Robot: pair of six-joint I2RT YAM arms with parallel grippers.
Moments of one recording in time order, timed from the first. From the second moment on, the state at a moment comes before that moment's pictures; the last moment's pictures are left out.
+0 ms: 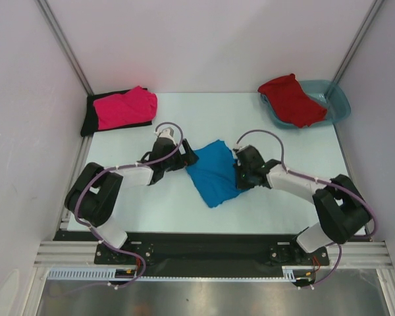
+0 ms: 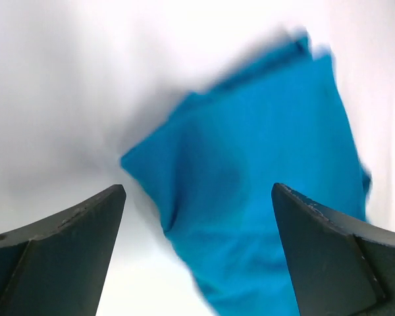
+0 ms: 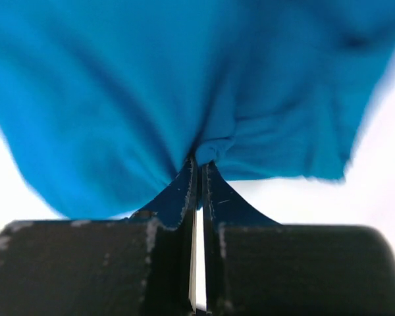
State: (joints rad) left arm -0.49 1.65 0.73 0.31 0.05 -0.71; right arm 0.57 1.53 0.84 -0.34 0.00 0.38
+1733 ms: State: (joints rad) left arm -0.95 1.96 1.25 -0.11 -0.07 -0.43; right arm 0.44 1.28 0.91 -0.39 0.28 0.32
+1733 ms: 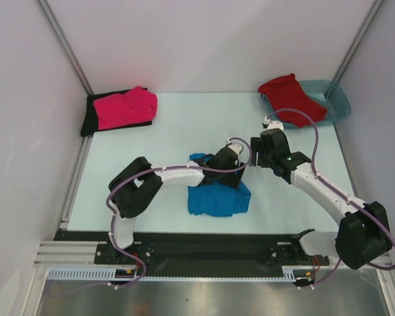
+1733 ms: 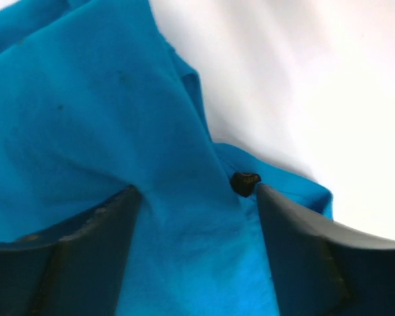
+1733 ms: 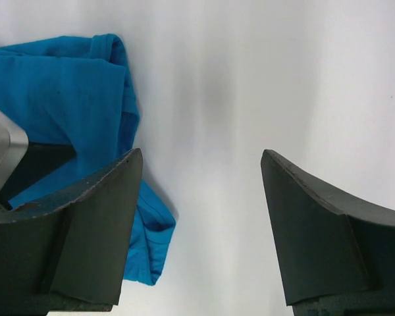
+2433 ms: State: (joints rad) left arm -0.95 1.95 1.25 -0.13 -0.12 -0.42; right arm 0.44 1.26 0.88 -0.41 0.24 0.33
